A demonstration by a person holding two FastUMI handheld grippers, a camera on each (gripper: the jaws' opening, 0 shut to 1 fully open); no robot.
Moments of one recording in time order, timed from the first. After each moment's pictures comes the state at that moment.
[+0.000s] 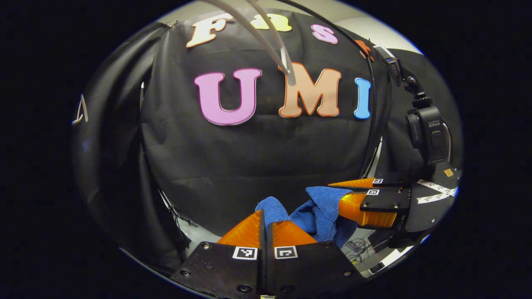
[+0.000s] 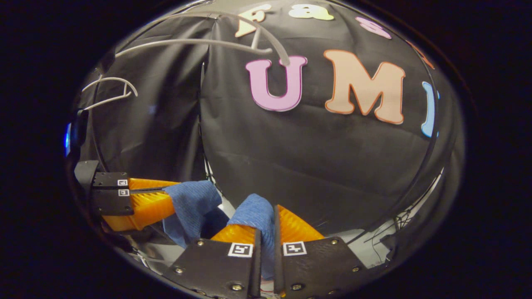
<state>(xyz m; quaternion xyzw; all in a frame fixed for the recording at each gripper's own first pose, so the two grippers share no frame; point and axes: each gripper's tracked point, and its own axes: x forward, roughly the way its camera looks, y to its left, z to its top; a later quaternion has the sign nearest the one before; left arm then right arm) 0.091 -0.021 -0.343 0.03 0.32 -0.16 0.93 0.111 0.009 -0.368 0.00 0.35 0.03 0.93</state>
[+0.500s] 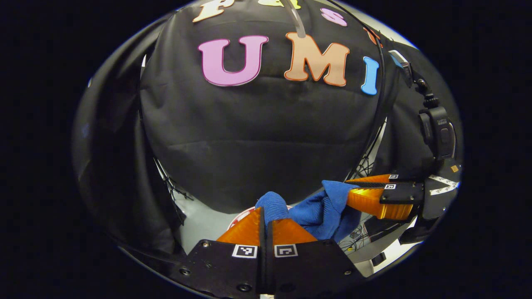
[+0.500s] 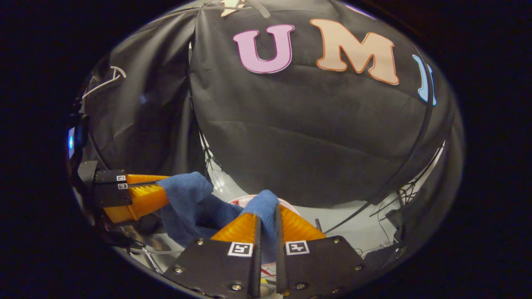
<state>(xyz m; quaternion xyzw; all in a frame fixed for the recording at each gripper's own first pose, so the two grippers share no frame) 0.046 -0.005 -0.418 0.02 0.41 -0.15 0.90 0.056 0.006 -0.436 0.03 0.44 0.02 0.90</state>
